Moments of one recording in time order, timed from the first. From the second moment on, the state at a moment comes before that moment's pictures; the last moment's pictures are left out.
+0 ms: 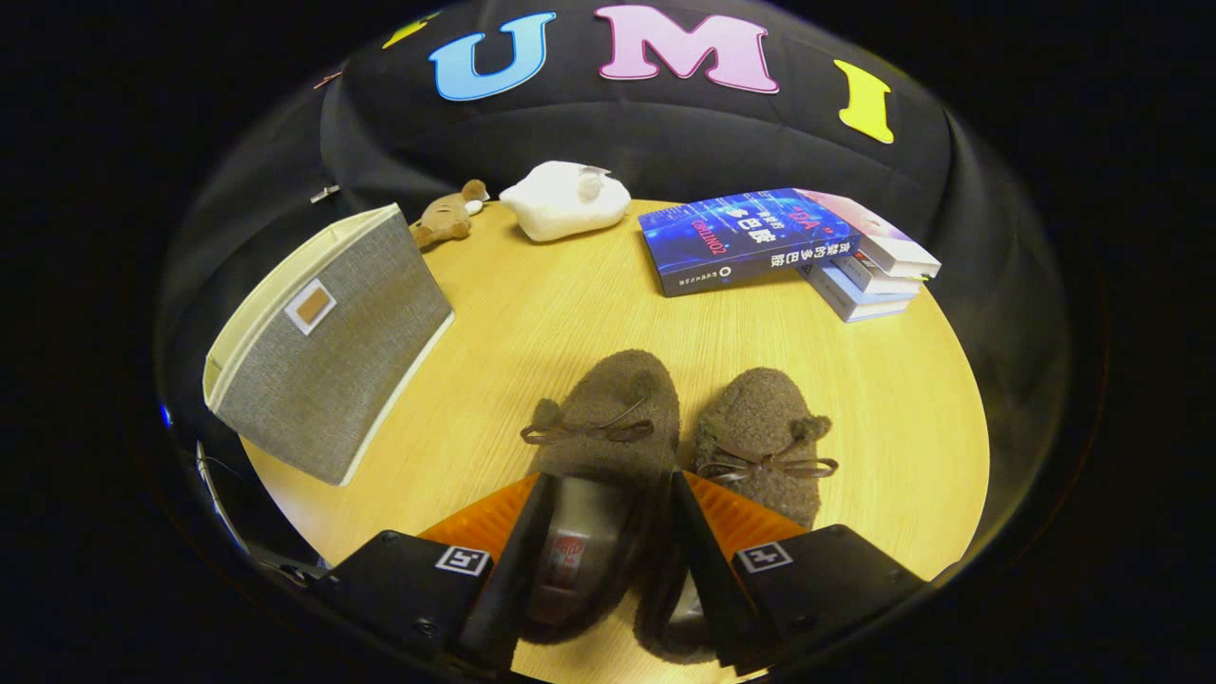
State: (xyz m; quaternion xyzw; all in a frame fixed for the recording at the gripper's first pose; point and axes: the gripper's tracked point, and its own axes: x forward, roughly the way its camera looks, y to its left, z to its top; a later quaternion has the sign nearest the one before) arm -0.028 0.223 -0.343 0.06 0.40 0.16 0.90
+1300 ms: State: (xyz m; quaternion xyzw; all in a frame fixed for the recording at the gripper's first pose) arm 0.012 0.318 -0.118 0.17 0.35 0.14 0.91
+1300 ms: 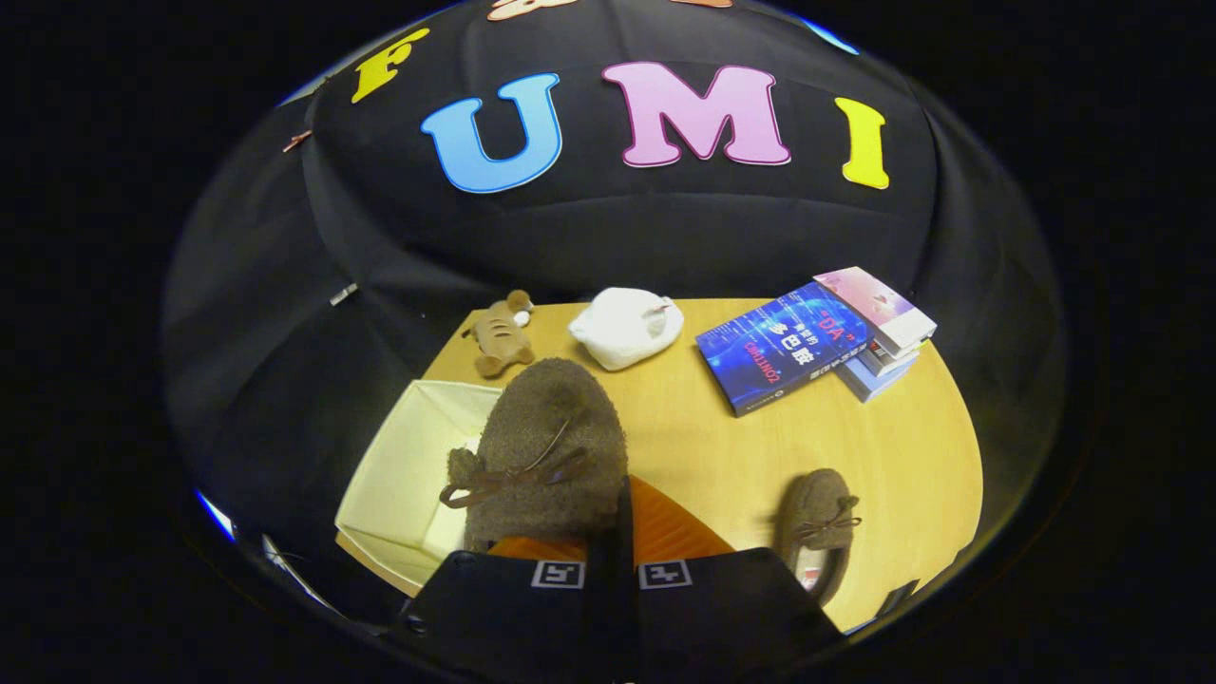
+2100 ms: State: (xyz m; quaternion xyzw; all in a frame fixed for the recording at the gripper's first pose) arm 0.030 0.515 -0.173 0.19 0.46 0.09 0.87
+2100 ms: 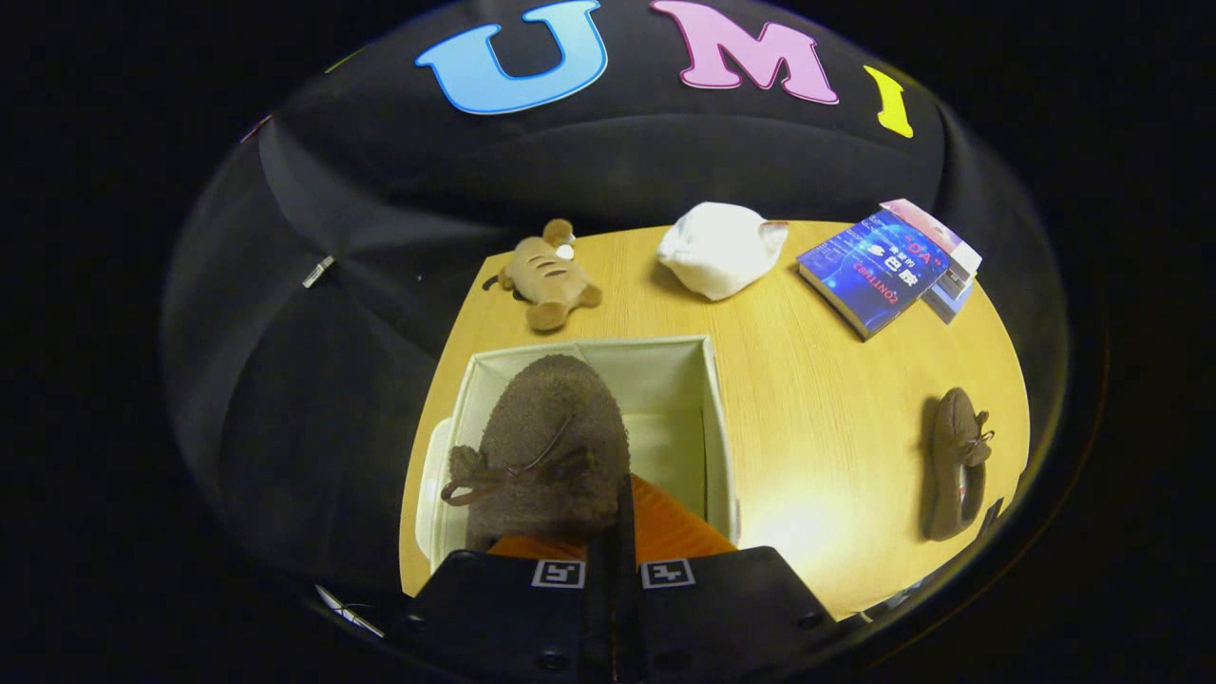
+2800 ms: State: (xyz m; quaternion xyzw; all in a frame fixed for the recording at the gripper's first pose) arm 0.018 0.586 -0.191 0.21 0.48 0.15 0.84
